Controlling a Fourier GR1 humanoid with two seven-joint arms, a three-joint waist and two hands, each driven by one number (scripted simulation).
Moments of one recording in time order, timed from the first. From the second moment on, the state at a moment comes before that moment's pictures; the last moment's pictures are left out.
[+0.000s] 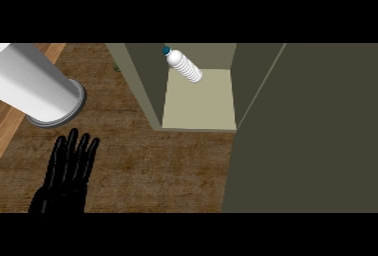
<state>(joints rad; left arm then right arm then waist) 0.20 0.48 -0.47 -1.95 0.62 0.34 -0.48 0.62 -0.14 0.59 -2.48 0.04 0.53 0.21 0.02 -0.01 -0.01</state>
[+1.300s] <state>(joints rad) 0.33 0.59 -0.34 -1.98 0.73 0.17 -0.53 0.13 -0.18 0.74 -2.44 0.11 0.49 0.44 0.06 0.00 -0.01</state>
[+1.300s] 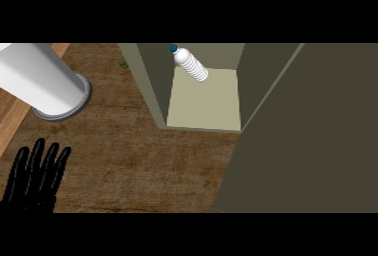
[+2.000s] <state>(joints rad) 0.34 0.62 -0.31 -1.99 0.75 0.11 -0.54 0.11 -0.17 0.73 -2.42 0.02 0.50 0.44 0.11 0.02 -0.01</state>
